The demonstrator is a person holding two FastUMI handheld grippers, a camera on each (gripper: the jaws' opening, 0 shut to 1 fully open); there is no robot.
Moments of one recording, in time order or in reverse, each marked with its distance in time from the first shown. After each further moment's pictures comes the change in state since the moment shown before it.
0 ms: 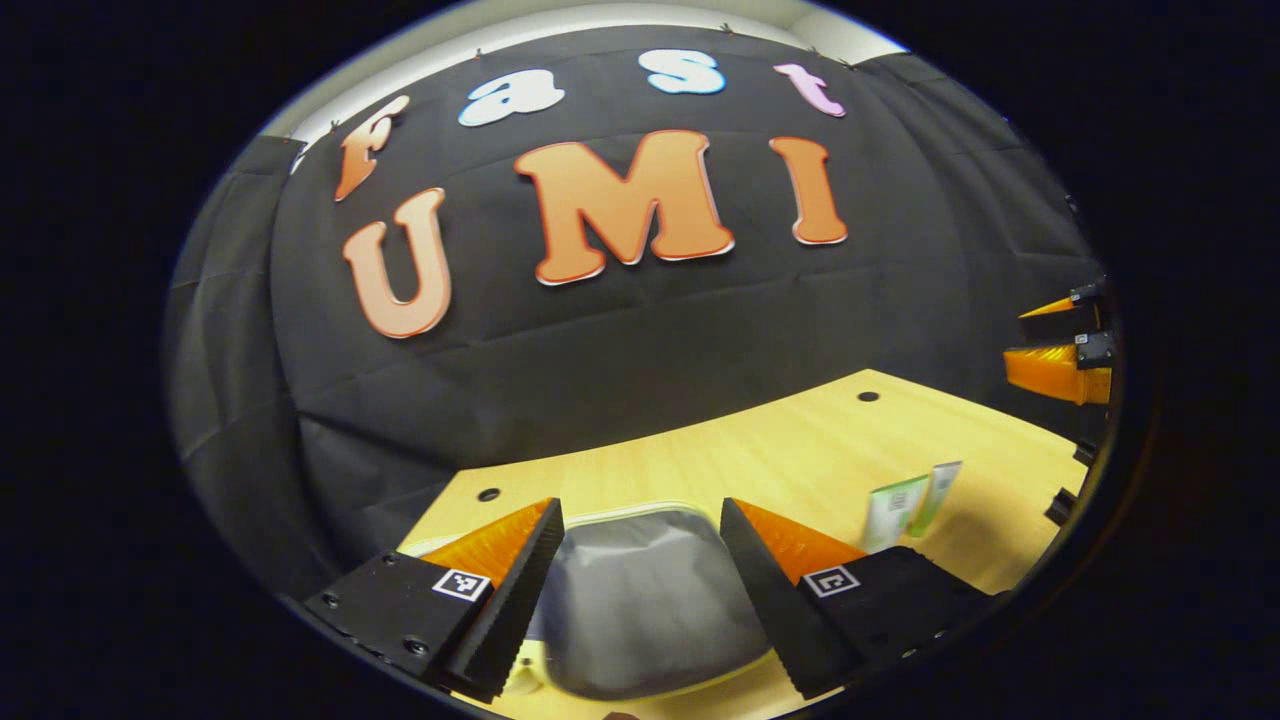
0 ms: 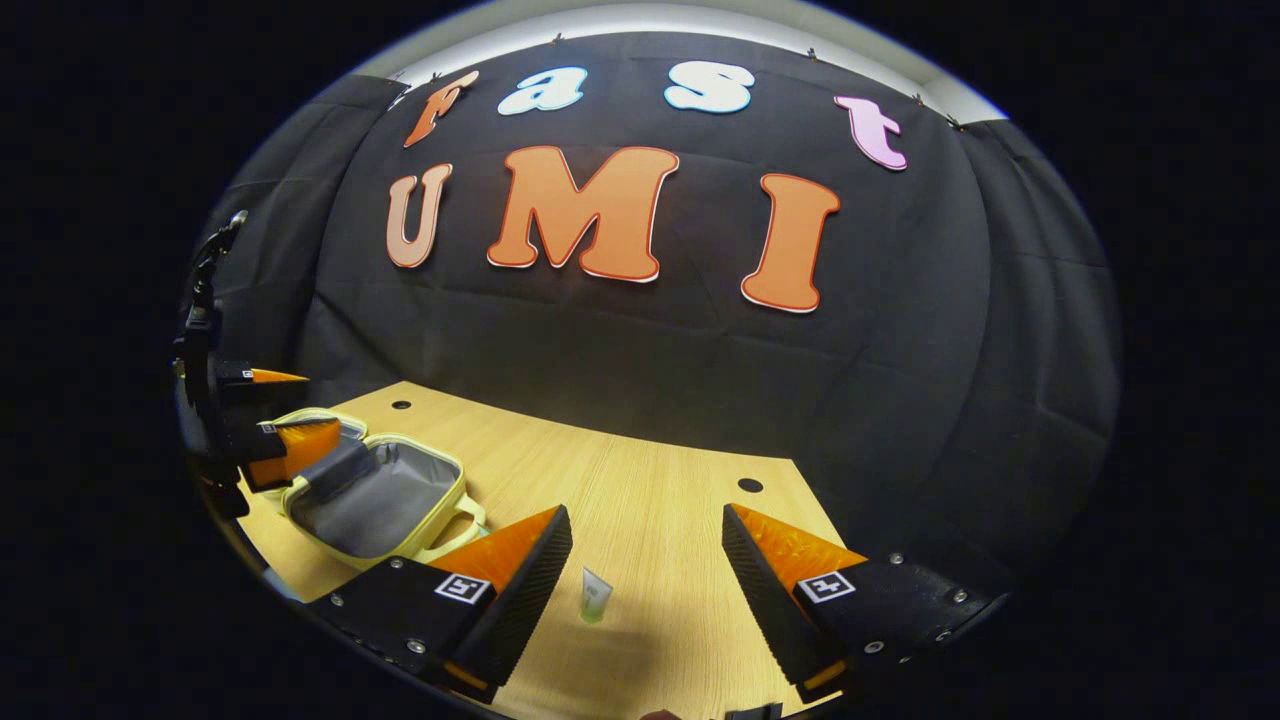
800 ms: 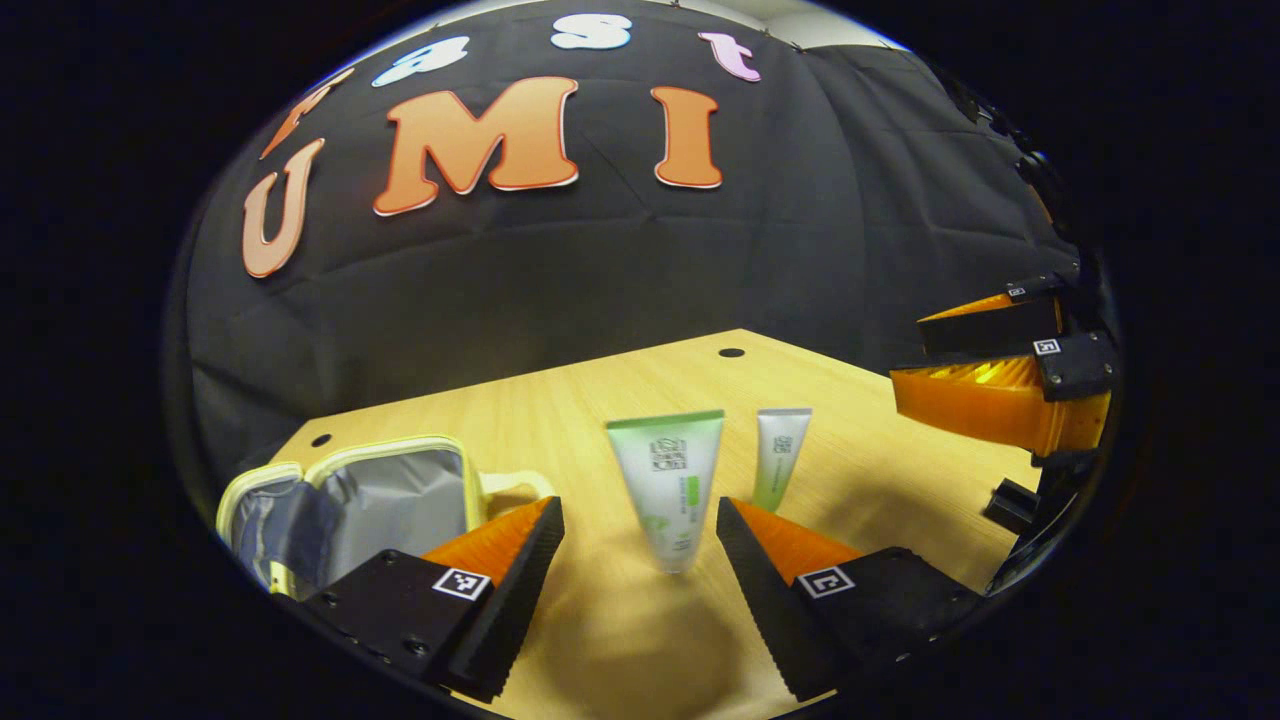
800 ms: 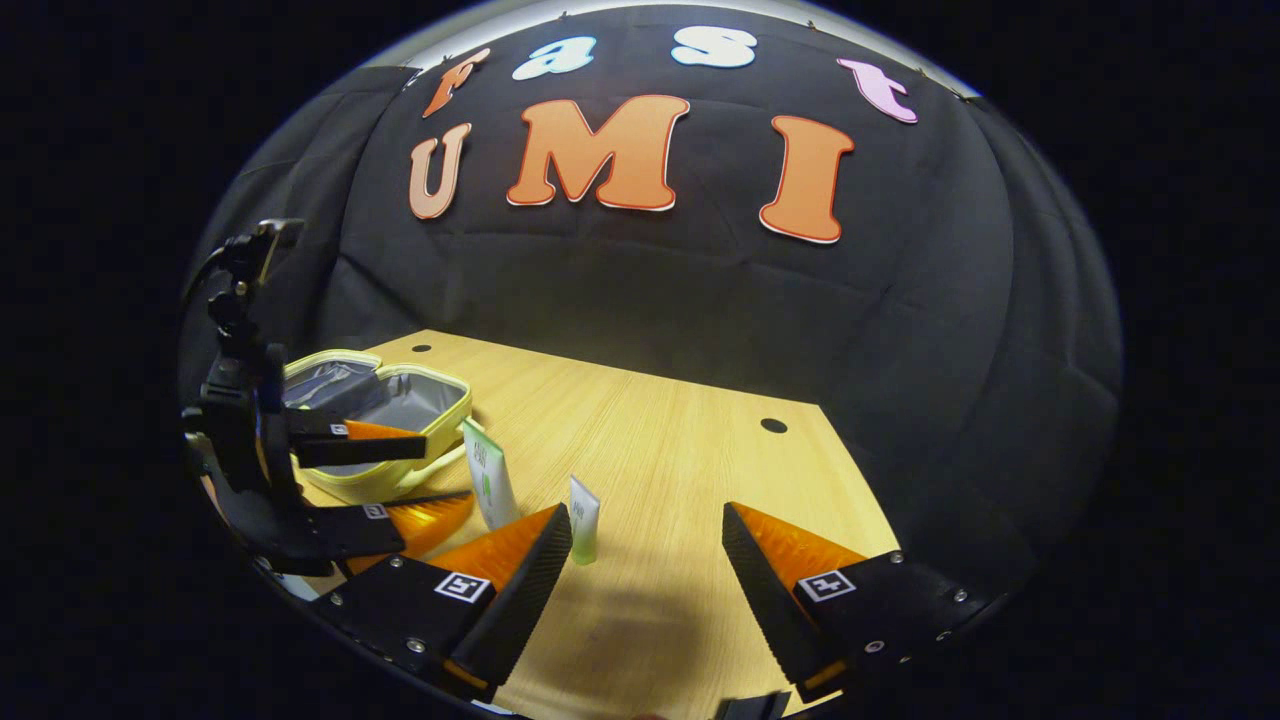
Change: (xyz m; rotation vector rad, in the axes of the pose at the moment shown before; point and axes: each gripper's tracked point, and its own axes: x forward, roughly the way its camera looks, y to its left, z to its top) left arm 0.044 -0.203 -0.087 -0.052 0.091 -0.301; right arm 0.007 -0.005 -0.098 -0.004 0.109 0.097
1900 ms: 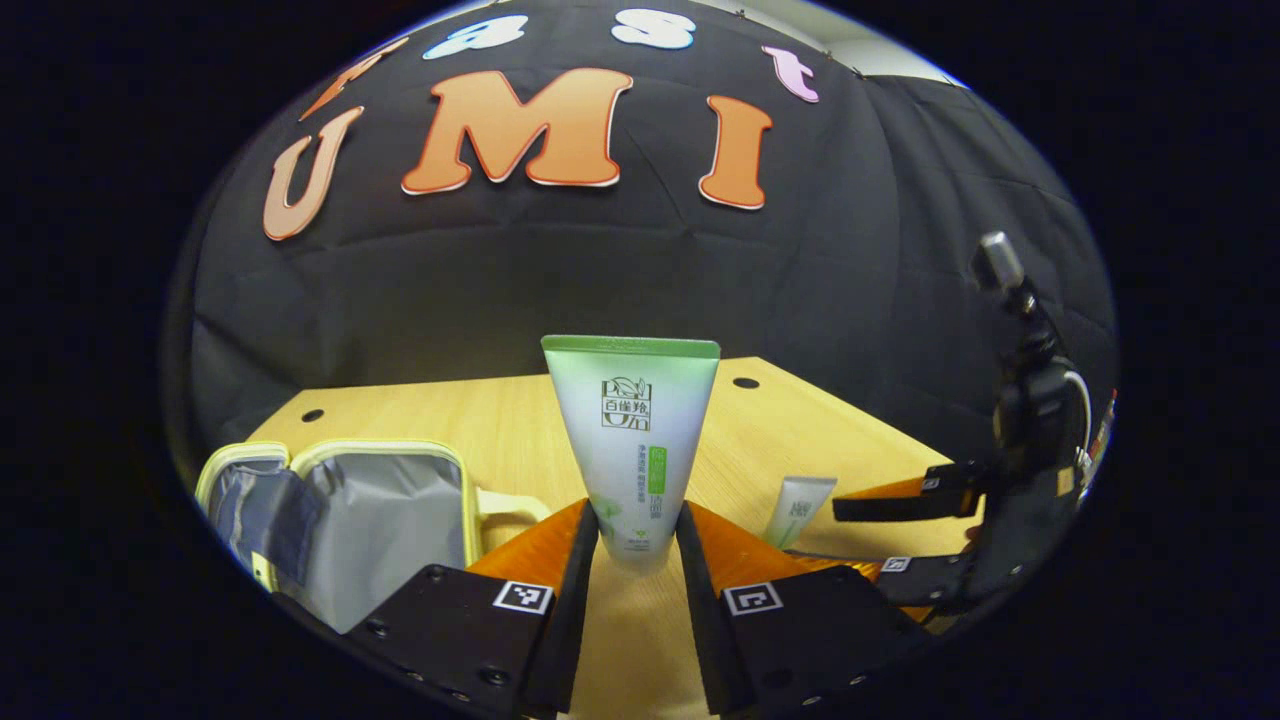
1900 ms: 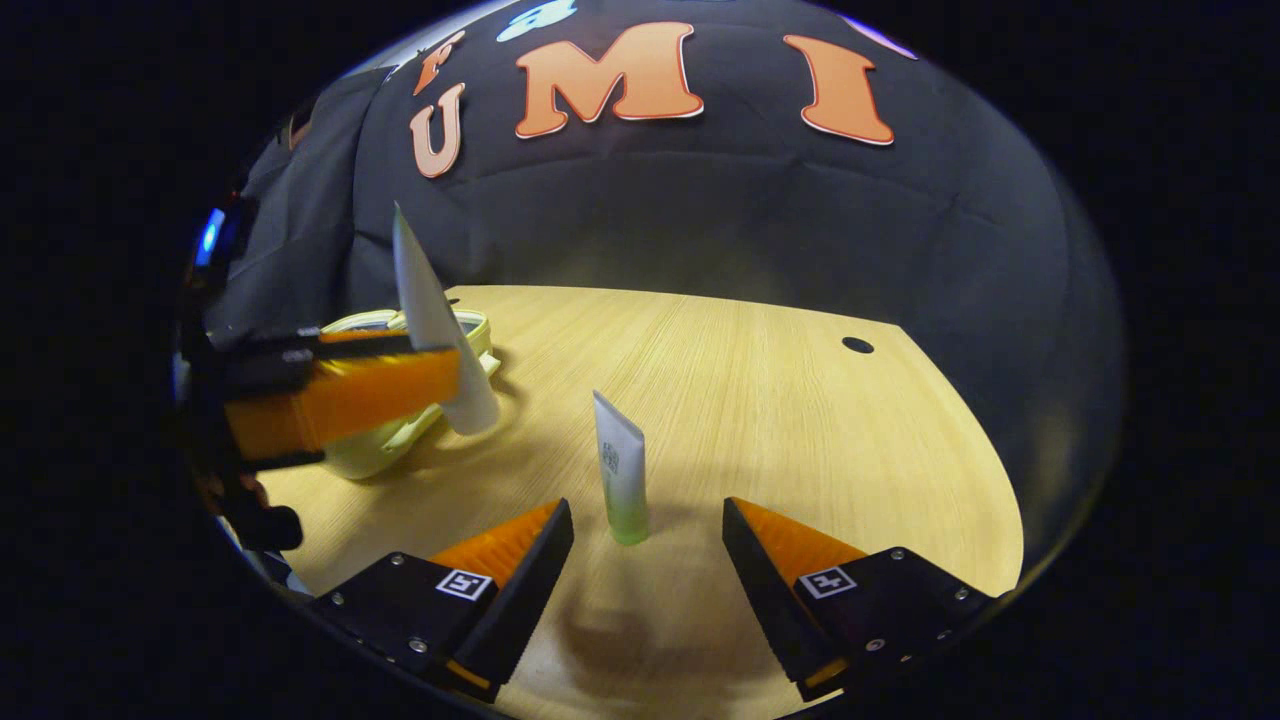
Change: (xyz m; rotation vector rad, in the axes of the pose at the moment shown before) left arm -0.003 0.036 0.049 -0.139 -0.034 0.051; right arm 0.084 0.048 -0.068 0.079 0.174 0.180
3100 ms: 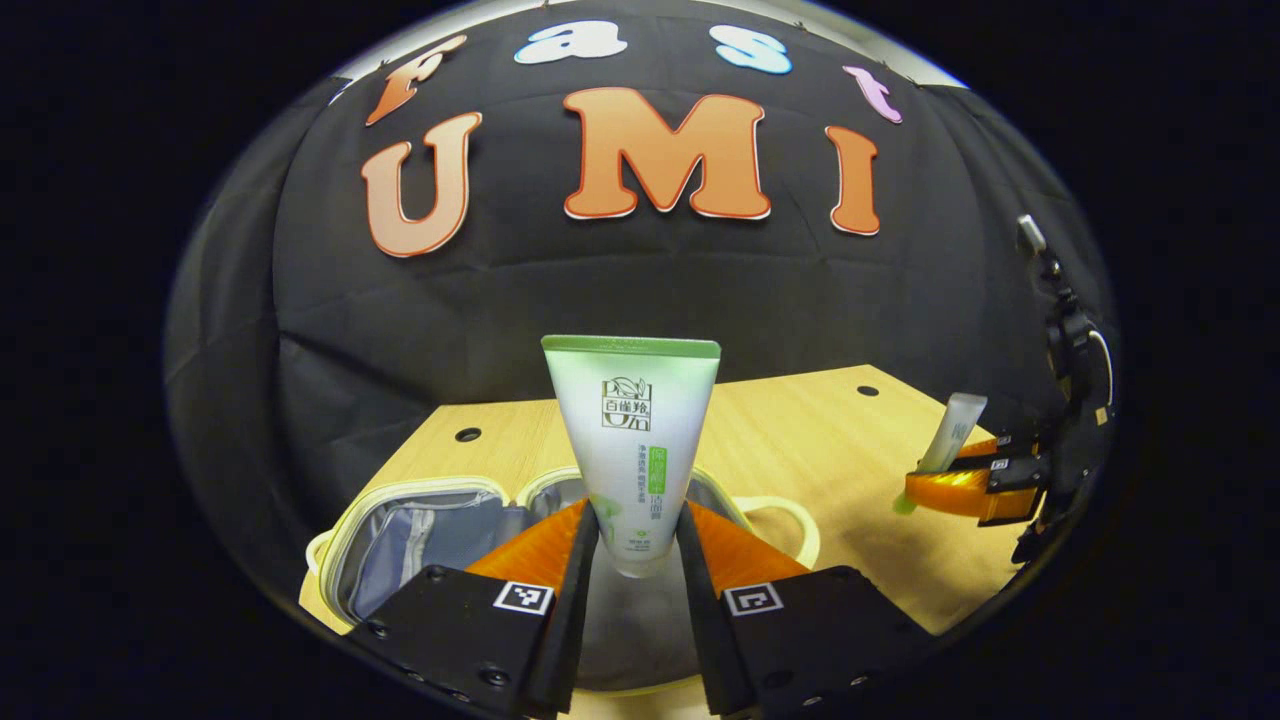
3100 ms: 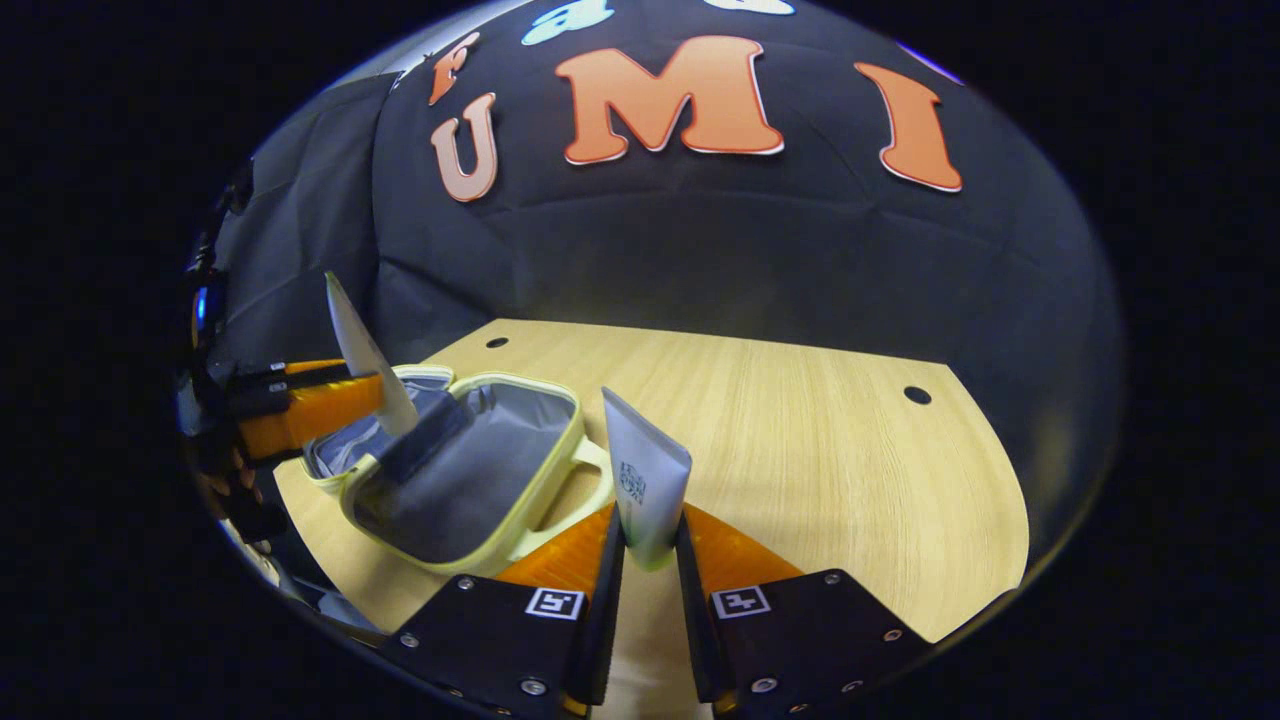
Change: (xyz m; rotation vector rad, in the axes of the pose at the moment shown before) left arm -0.094 0.206 0.029 0.011 0.046 0.234; right arm -0.011 0.115 0.108 0.006 -0.038 0.056
